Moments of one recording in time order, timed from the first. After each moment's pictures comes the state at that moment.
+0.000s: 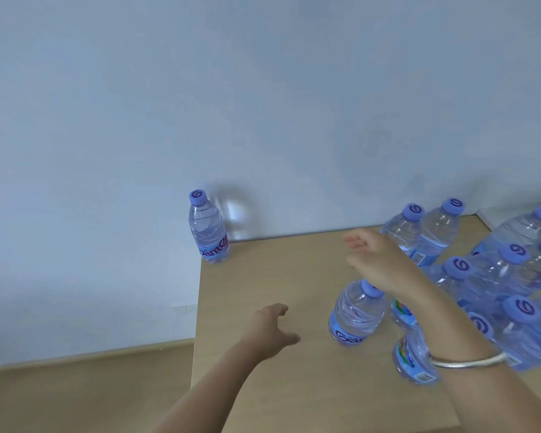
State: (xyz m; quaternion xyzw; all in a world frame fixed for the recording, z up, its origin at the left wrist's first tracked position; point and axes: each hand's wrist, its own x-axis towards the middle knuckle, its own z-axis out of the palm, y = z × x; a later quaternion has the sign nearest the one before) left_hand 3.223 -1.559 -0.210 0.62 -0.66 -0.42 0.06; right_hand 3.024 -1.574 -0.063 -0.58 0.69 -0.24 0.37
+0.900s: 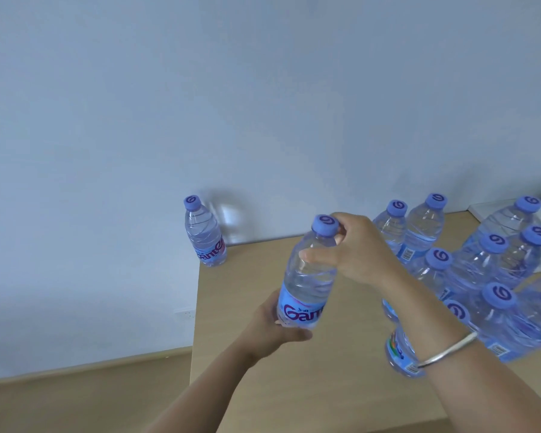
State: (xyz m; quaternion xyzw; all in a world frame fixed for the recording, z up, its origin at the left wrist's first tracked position) left_hand 3.213 -1.532 -0.169 0.48 -0.57 -0.61 0.28; right_hand 3.037 -1.560 -0.038 -0.63 0.60 -0.37 0.32
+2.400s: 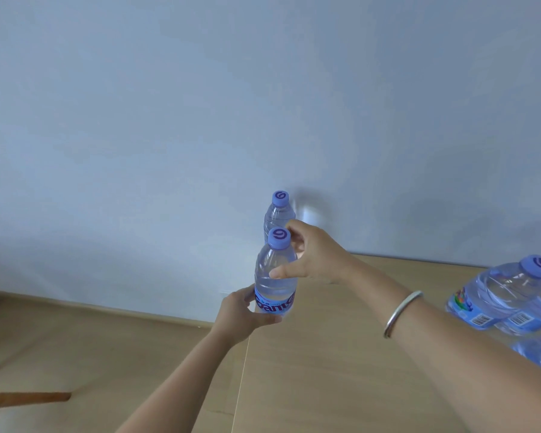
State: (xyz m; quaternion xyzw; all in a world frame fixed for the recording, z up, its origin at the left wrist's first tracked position) left_hand 3.362 -1.569 -0.205 0.68 -0.52 -0.42 0.30; right_hand 3.194 -1.648 -0.079 -0.77 0.40 -0.21 0.46
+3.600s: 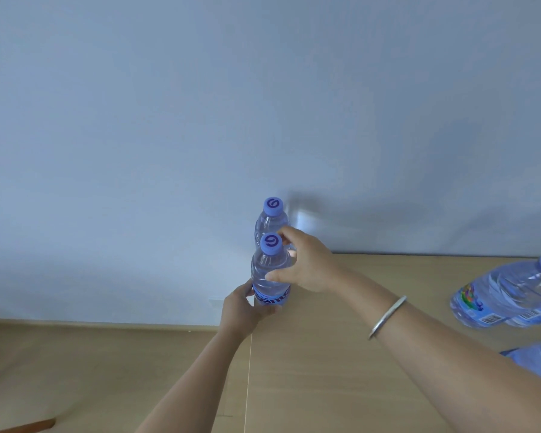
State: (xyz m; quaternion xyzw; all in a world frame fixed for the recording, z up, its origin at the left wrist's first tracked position) left_hand 3.367 -1.633 -0.248 0.70 -0.49 -0.42 0.31; right_hand 3.213 -1.687 -0.119 -0.74 0.48 -0.20 0.42
